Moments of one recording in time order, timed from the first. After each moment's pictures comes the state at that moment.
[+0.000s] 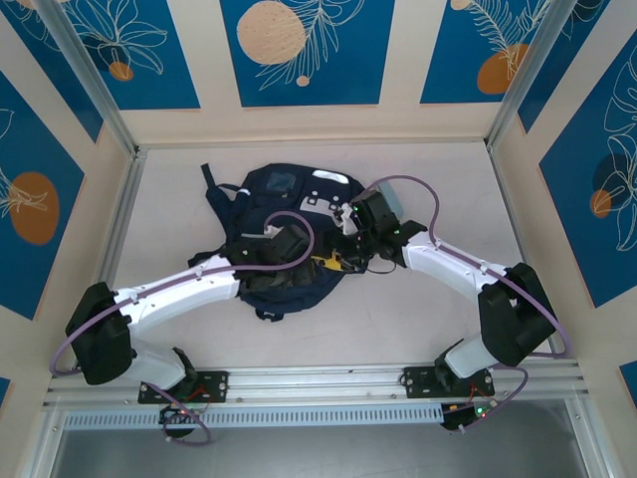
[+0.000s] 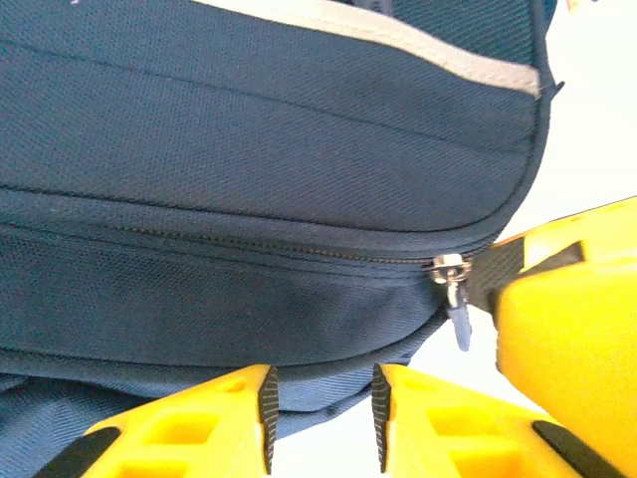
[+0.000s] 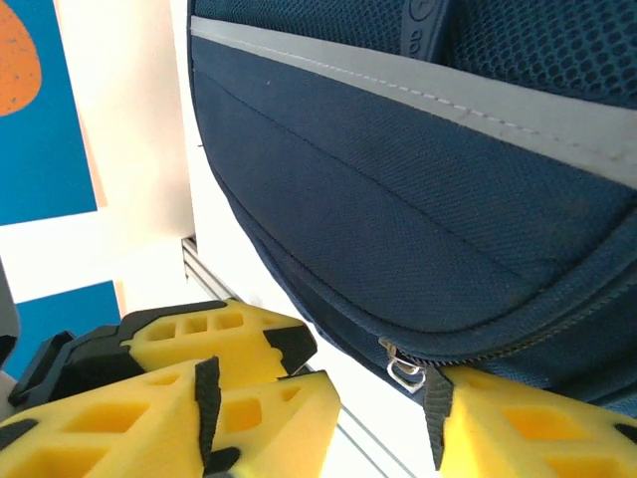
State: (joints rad) left arm -0.94 1.41 1.05 -0.63 -0.15 -0.98; right arm 0.59 1.48 0.97 -0.33 -0.68 0.88
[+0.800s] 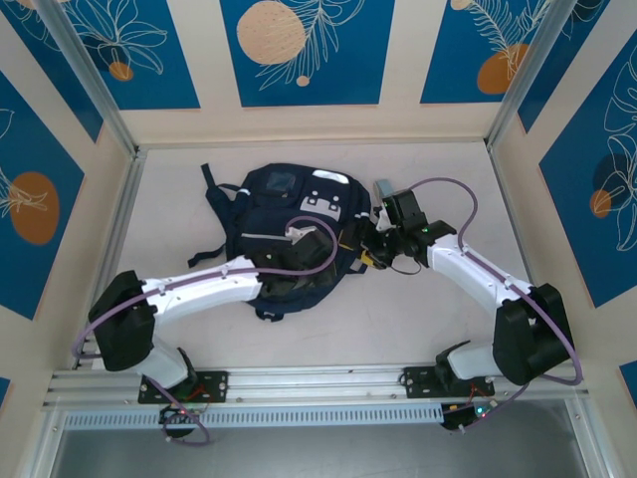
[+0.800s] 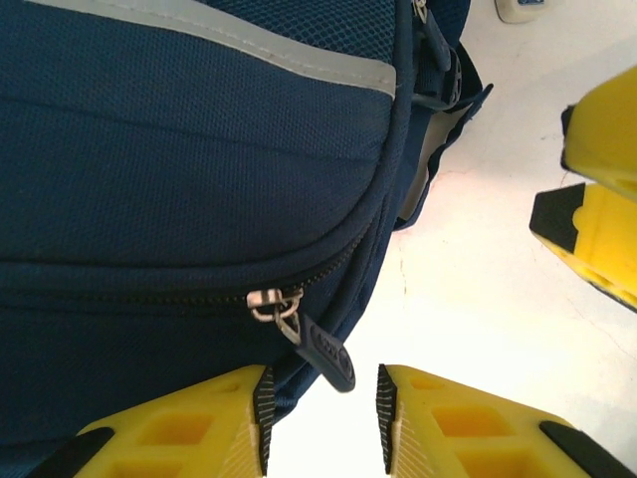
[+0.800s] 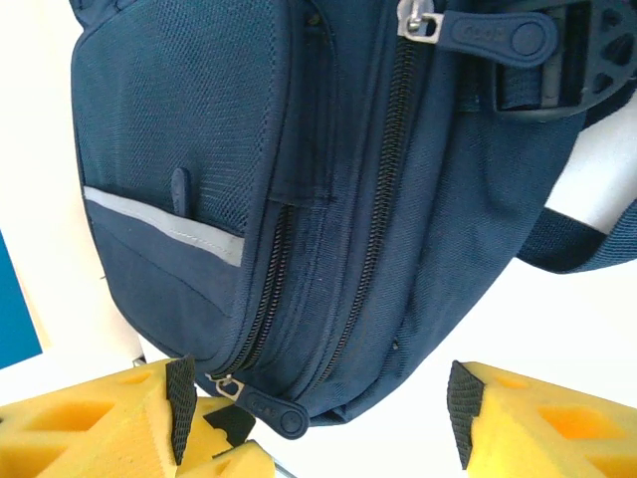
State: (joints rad) left arm -1.03 1.54 1.11 -0.52 -0.20 -1.03; right arm 0.43 1.36 0.92 -0.49 -0.49 0.89
